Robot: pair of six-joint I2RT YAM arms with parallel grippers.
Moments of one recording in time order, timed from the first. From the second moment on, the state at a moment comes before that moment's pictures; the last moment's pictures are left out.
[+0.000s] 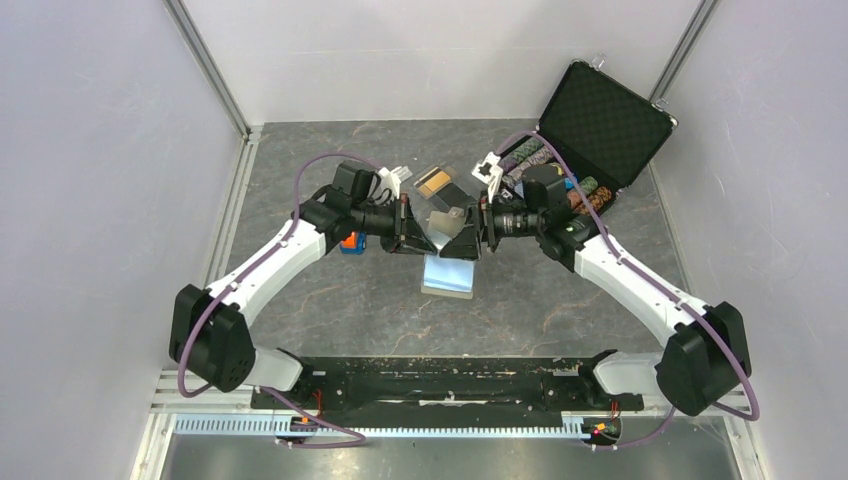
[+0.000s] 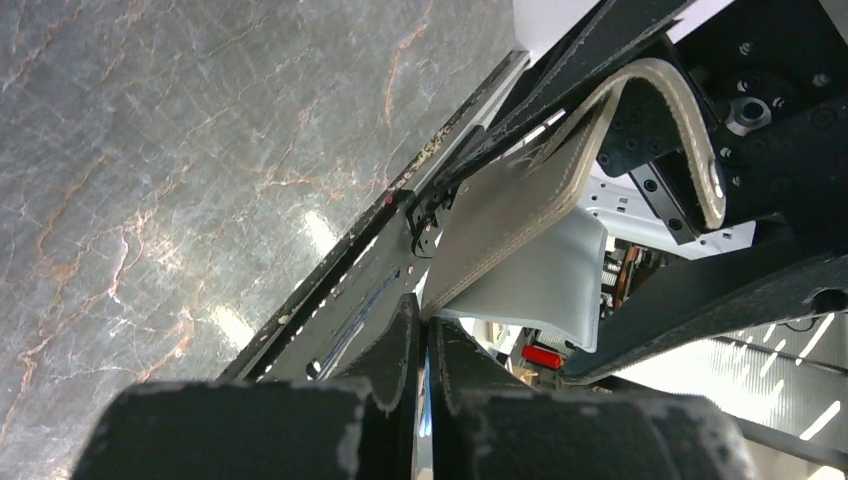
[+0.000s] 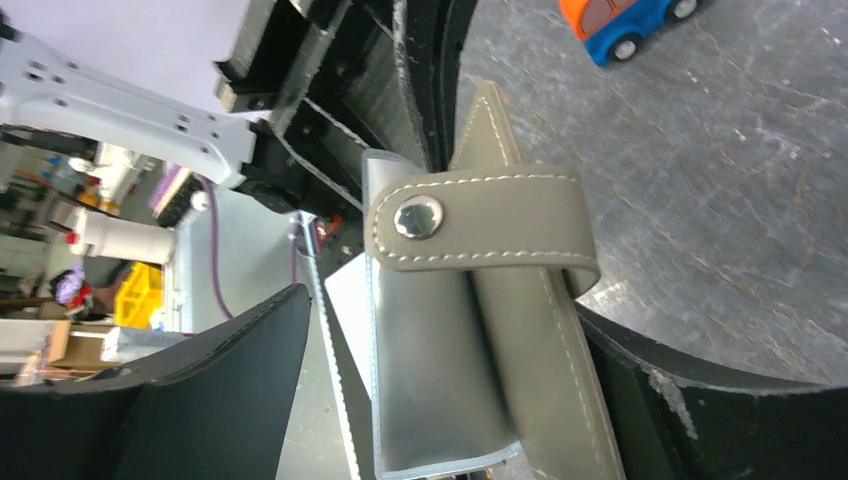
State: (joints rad) left arm -0.49 1.39 1.11 -0.43 0.81 -0.68; right arm 0.49 1.29 0.97 -0.06 -0.89 0.39
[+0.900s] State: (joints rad) left arm -0.42 1.35 1.00 -0.30 0.88 -0.70; right arm 0.43 1.33 0.96 -0.10 -0.80 0.42
